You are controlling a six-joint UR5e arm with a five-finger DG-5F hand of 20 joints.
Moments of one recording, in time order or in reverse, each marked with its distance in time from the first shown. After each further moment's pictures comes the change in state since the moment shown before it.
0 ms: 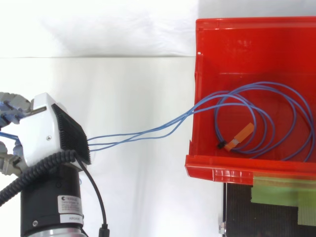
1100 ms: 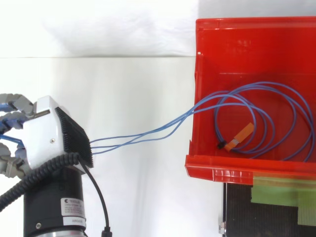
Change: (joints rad) arm -0.004 0.000 -0.003 -0.013 -0.005 0.001
